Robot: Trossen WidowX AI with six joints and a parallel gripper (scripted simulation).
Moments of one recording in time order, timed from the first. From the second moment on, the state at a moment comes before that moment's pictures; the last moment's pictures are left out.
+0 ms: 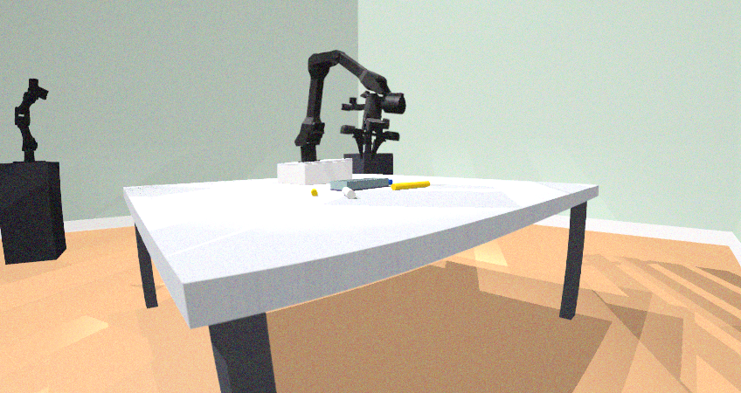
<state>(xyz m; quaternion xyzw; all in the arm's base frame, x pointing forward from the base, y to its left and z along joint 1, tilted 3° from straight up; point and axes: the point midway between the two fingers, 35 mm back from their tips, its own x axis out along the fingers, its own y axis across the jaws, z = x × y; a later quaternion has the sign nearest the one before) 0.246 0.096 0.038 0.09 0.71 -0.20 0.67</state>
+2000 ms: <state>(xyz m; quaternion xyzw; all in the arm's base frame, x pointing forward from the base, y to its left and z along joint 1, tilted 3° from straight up) 0.205 0.170 -0.005 0.41 0.27 -0.72 0.49</state>
